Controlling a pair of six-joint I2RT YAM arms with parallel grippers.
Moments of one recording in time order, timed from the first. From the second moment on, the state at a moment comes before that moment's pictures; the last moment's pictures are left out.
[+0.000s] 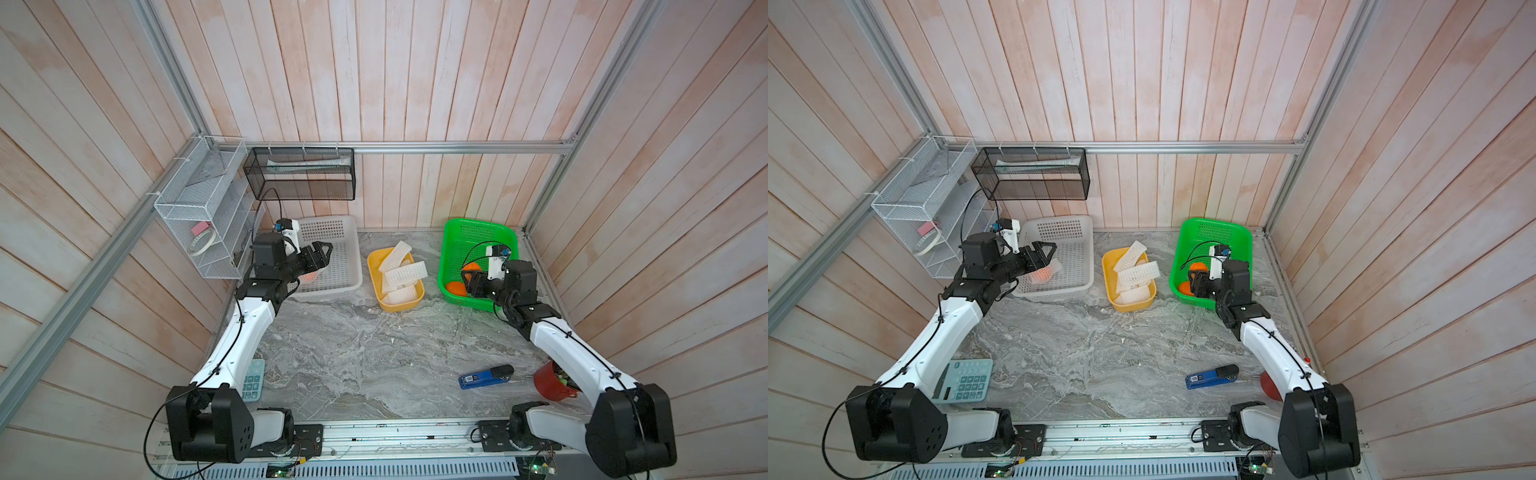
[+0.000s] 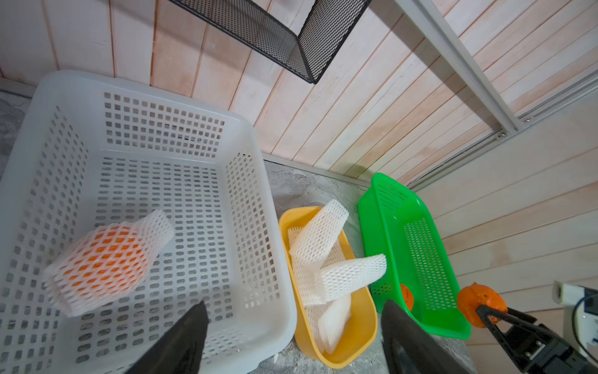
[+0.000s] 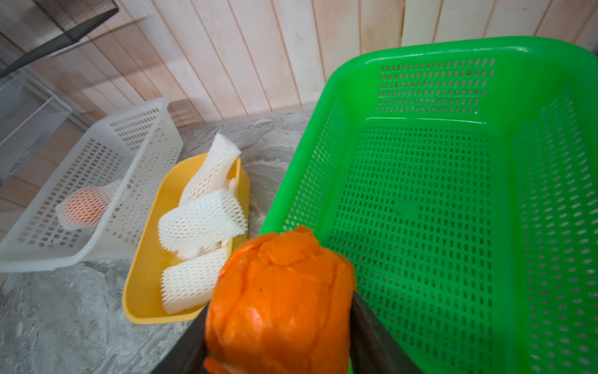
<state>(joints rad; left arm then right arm) -0.05 1.33 1.13 -0.23 0.38 -0.42 0.16 1.26 0.81 -0.05 -0.21 0.29</state>
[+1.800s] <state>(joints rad) -0.12 1.97 1.65 -0.65 -0.16 0.22 0.01 1.40 0.92 -0.14 -0.32 0.20</state>
